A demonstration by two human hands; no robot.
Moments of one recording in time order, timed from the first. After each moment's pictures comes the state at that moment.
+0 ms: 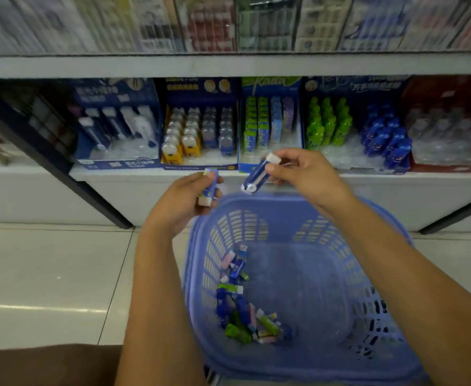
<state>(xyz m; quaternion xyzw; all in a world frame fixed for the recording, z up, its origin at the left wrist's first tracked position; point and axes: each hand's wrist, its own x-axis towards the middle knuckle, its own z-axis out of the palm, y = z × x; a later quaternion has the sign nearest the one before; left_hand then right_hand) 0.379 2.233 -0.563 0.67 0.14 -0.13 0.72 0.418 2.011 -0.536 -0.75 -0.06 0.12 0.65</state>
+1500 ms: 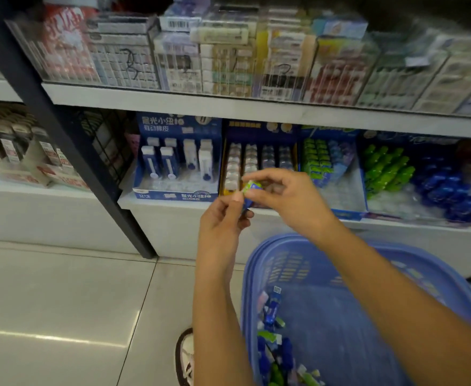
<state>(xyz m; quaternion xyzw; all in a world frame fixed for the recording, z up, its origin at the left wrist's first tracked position) 0.373 2.266 -0.553 0.54 0.14 0.09 0.82 0.431 2.150 -0.515 -0.76 -0.20 0.10 0.61</state>
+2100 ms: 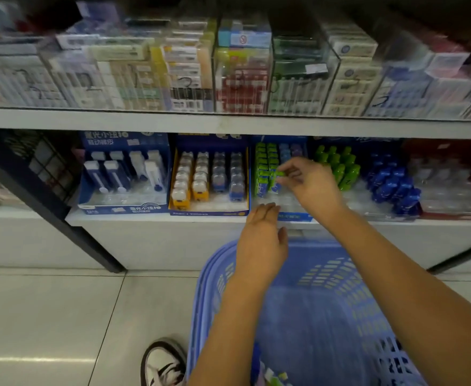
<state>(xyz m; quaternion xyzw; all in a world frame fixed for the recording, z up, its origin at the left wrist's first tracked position) 0.406 2.140 -0.580 0.93 -0.06 0.06 0.37 0.496 2.028 -0.538 -0.90 -0.12 -0.11 0.40</state>
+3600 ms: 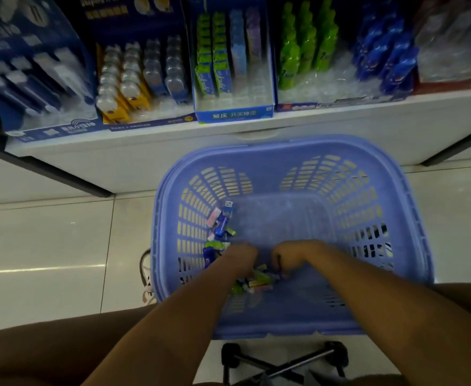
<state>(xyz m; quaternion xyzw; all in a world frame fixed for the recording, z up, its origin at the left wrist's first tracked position) 0.300 2.105 -0.766 0.87 -0.18 -0.45 -0.01 0.329 1.955 -0.796 -0.76 -0.24 0.60 0.07</state>
